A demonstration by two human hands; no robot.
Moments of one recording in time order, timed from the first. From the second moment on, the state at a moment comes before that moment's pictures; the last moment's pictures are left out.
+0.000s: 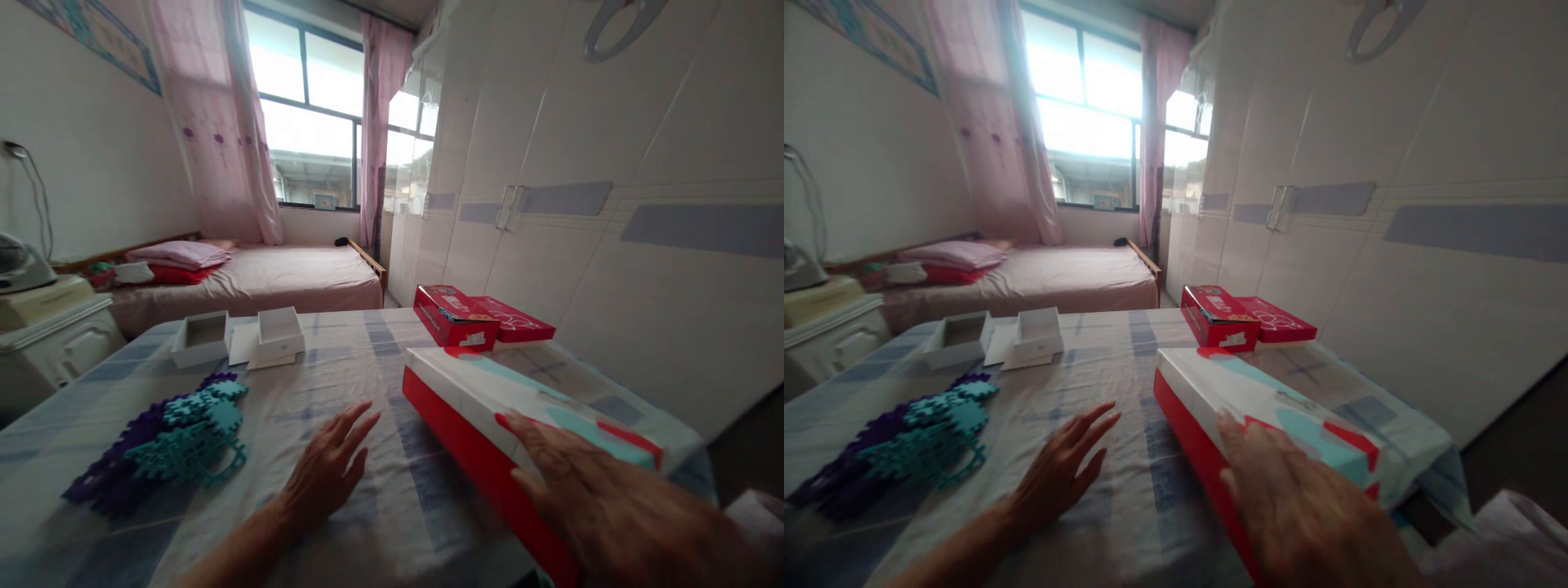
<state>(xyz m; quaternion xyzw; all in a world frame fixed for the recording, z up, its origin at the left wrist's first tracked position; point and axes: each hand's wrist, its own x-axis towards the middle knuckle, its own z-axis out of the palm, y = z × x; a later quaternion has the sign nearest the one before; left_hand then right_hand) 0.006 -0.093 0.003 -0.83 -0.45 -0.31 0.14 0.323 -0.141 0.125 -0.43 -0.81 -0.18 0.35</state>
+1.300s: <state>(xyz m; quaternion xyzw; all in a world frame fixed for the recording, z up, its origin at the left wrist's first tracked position) 0.012 -0.084 0.026 -0.75 -0.45 -0.45 -0.18 0.303 -0.012 0.057 -0.50 -0.76 0.22 0.35</state>
